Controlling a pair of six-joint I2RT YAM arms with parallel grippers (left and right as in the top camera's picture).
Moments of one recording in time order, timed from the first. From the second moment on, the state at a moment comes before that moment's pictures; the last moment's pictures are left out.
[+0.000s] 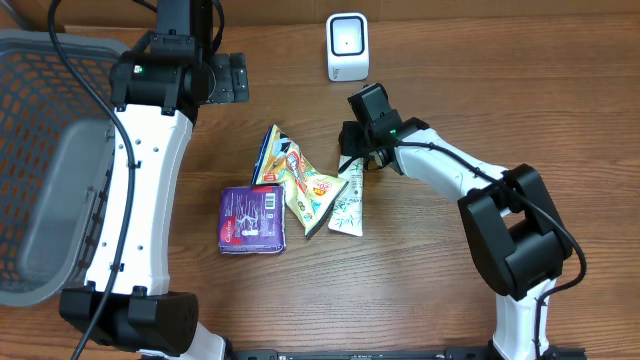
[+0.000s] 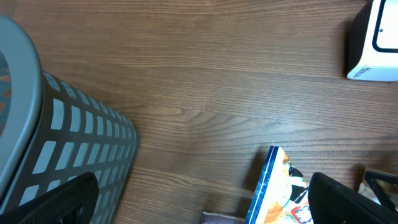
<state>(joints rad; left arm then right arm) -0.12 1.73 1.92 -1.16 -0.27 -0.17 0.51 2.08 1.41 -0.33 -0.03 0.53</state>
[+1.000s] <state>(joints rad) -0.12 1.73 1.92 -1.16 -0.27 -0.17 0.57 1.65 1.42 -0.86 -0.25 0.19</state>
